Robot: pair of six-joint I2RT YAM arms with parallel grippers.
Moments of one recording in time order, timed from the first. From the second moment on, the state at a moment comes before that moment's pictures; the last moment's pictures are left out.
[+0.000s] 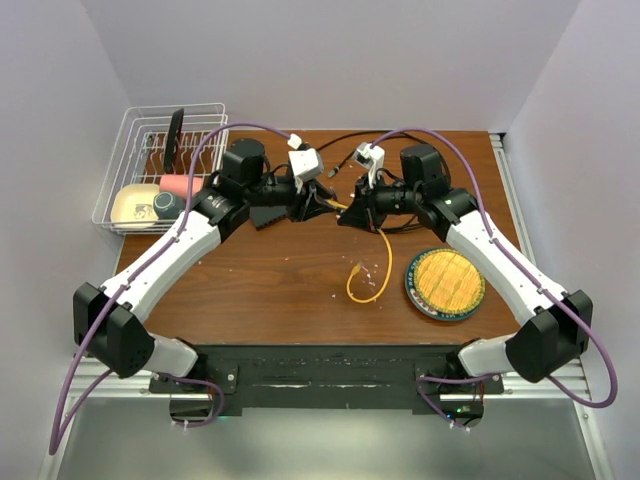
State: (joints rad) left arm -0.53 1.41 1.29 -0.20 0.75 0.24; right arm 0.48 1.38 1.29 -0.48 -0.70 0.03
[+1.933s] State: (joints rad) left arm -0.54 1.56 1.60 -0.65 0.83 0.33; right arm 0.48 1.42 1.47 -0.60 -0.74 -0.07
